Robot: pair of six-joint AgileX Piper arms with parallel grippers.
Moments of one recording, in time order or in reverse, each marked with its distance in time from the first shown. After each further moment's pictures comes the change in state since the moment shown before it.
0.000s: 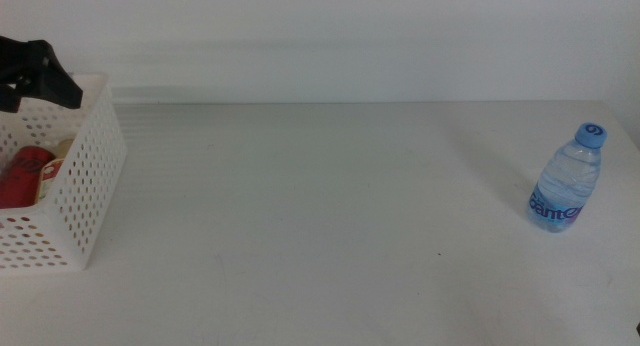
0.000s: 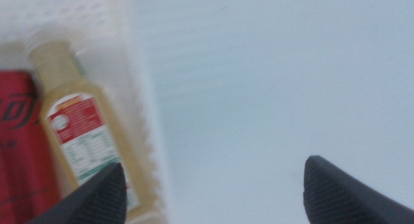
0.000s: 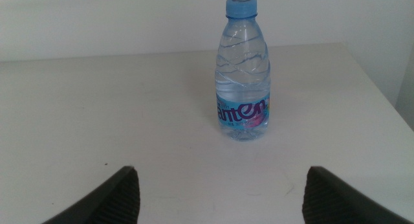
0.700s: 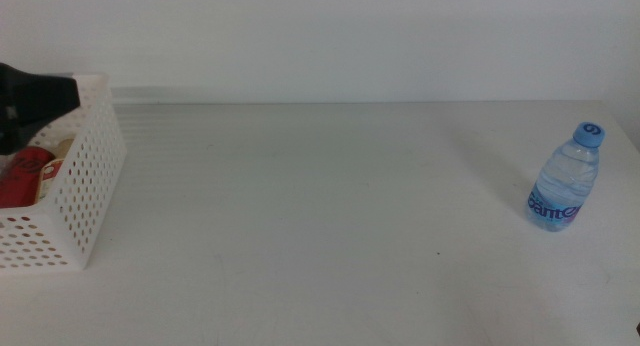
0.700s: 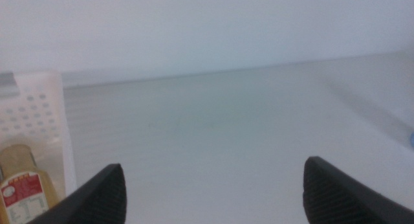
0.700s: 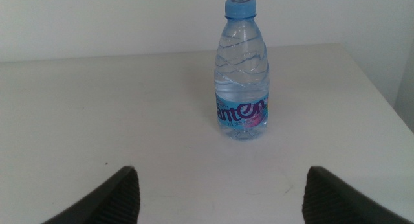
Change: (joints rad) left arm 0.000 -0.696 0.592 -0.417 -0.332 0.272; right arm 0.000 0.000 0.000 0.000 0.000 0.000
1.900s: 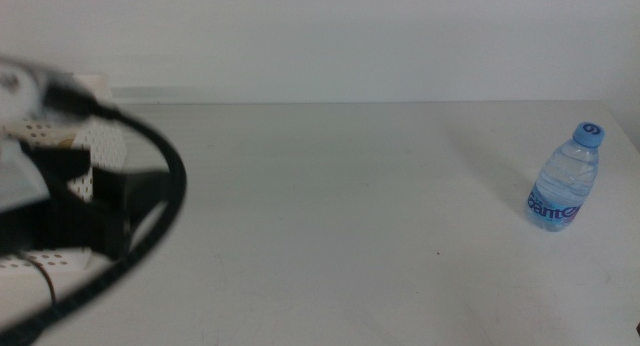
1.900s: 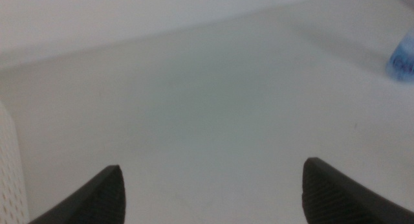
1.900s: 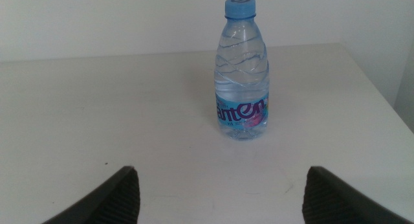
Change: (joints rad) left arm -0.687 -0.104 0.178 0.793 -0.299 -0.782; right arm 0.000 0.000 0.000 0.000 0.000 0.000
